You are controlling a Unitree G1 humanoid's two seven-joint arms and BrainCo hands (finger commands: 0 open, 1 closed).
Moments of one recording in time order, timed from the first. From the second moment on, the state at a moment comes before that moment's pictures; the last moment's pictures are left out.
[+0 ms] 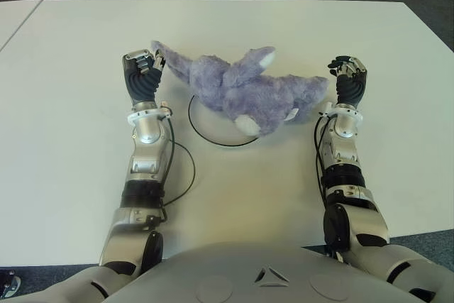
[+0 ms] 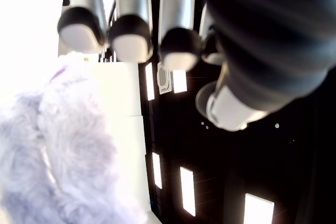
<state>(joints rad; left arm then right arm) -0.20 0.00 0.10 0.20 0.08 -0.29 0.34 -0.42 -0.15 -0.25 0.58 0.03 -0.35 -0.25</state>
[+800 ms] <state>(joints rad) -0.20 0.00 0.10 0.20 0.06 -0.29 0.33 -0.38 -0.15 -0.22 0.51 0.02 -0.34 -0.26</state>
